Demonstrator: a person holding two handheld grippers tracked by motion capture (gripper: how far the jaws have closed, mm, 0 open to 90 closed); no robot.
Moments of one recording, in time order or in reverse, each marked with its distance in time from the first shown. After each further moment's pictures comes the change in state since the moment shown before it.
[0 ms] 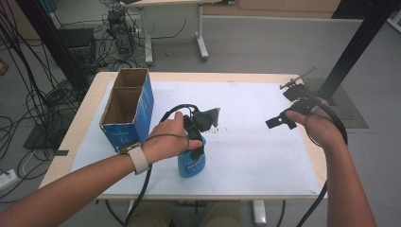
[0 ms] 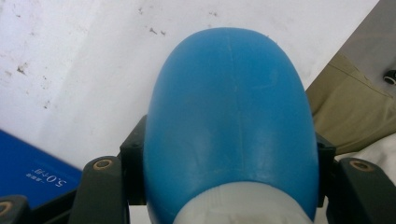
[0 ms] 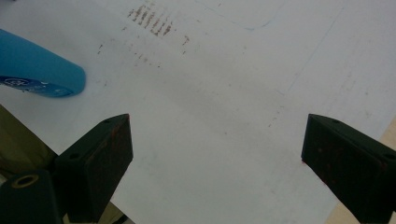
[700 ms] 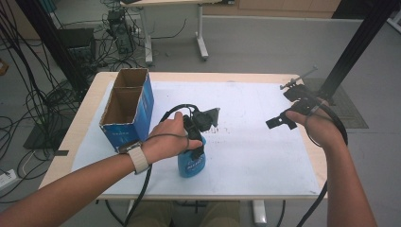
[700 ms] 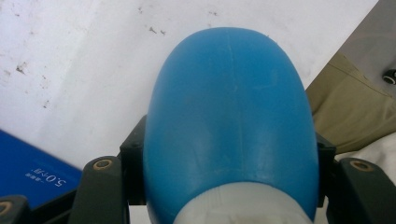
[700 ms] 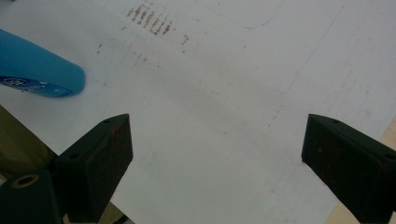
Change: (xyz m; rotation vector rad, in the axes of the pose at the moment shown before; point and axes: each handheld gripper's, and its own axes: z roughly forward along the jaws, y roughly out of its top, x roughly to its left) left arm 0.000 0.001 0.000 0.004 -0.001 0.000; right arm -0.001 -0.001 0.001 0.000 0.002 0.003
